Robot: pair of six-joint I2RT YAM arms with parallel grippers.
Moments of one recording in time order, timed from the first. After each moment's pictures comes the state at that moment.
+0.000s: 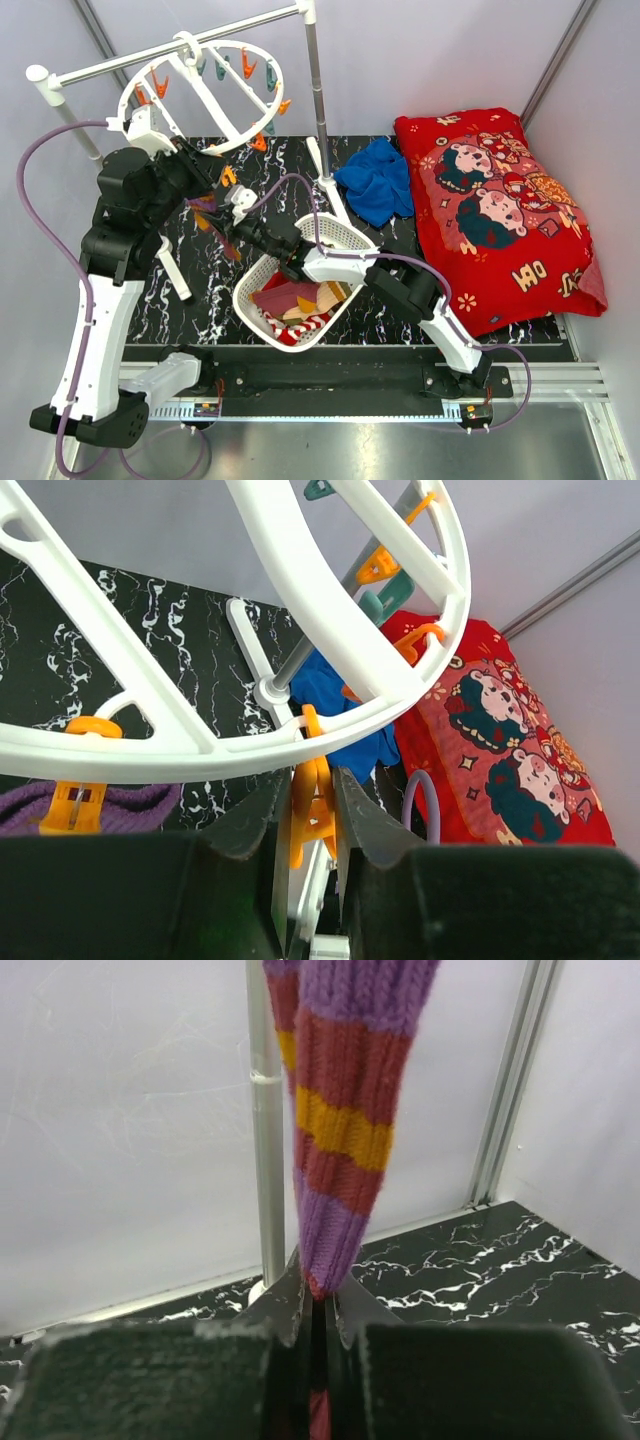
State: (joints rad) left arm -0.23 1.02 1.49 -0.63 0.08 -0.52; right arm 1.06 2.28 1.64 0.97 -0.06 -0.02
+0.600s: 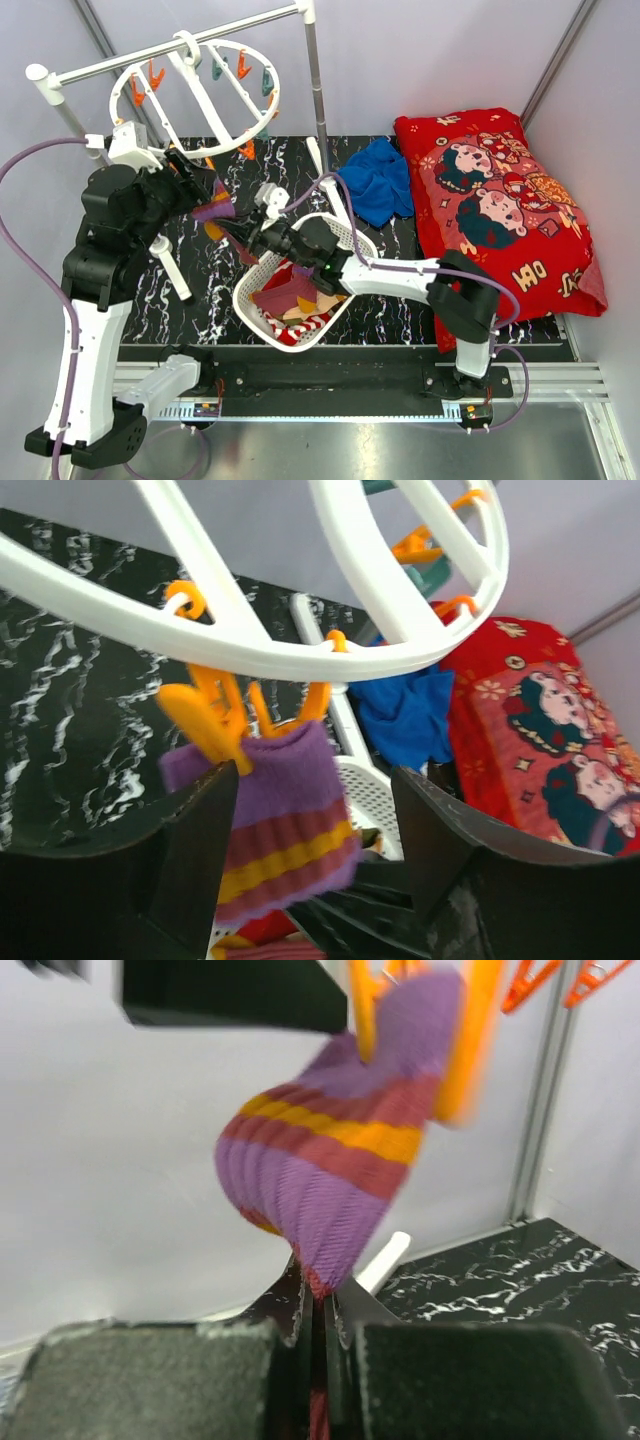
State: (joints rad) left arm -0.23 0.94 1.51 -0.78 -0.05 -0.46; right arm 1.10 1.89 1.32 0.94 -0.07 0.08
